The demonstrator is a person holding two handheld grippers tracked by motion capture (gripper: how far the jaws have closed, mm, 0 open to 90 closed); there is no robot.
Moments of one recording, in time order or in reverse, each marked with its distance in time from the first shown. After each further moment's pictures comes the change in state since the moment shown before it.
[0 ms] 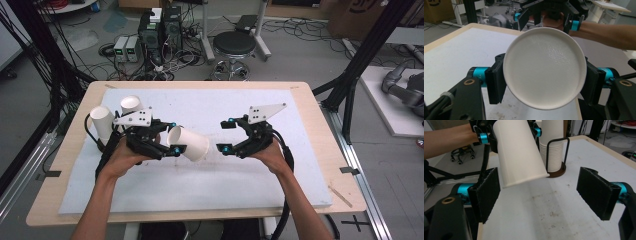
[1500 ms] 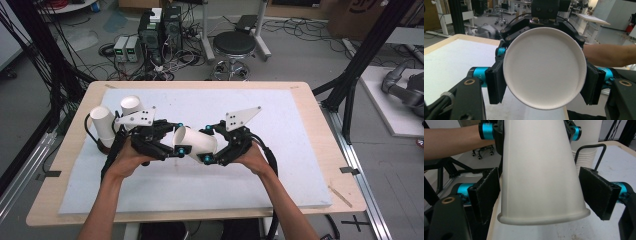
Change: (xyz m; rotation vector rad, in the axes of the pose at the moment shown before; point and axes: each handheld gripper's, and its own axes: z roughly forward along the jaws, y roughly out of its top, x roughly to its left) left arm -0.004 0.005 0.009 -0.084 -0.088 -0.011; right arm 0.011 0.005 0.048 0.002 0.154 -0.066
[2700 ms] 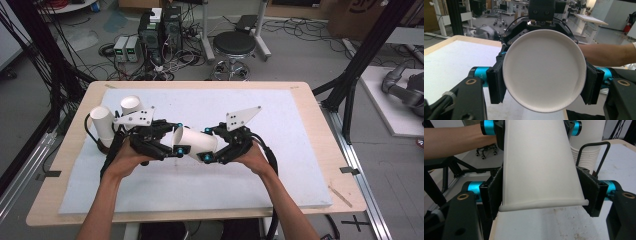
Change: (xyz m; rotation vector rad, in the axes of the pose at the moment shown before) left arm 0.000 0.000 -0.002 -0.003 -0.006 0.007; right arm -0.002 -0.002 -0.002 0.004 0.028 0.011
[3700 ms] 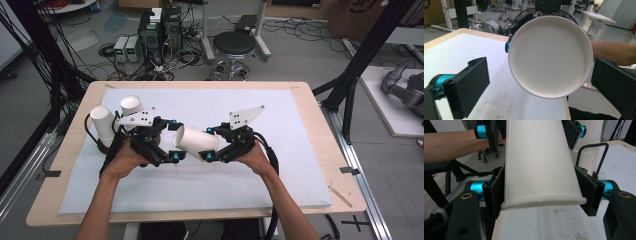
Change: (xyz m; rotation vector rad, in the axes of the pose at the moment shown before) left arm -0.001 -0.003 -0.001 0.043 0.047 -0.029; right arm -0.001 -0.002 -0.006 -0.026 0.007 0.018
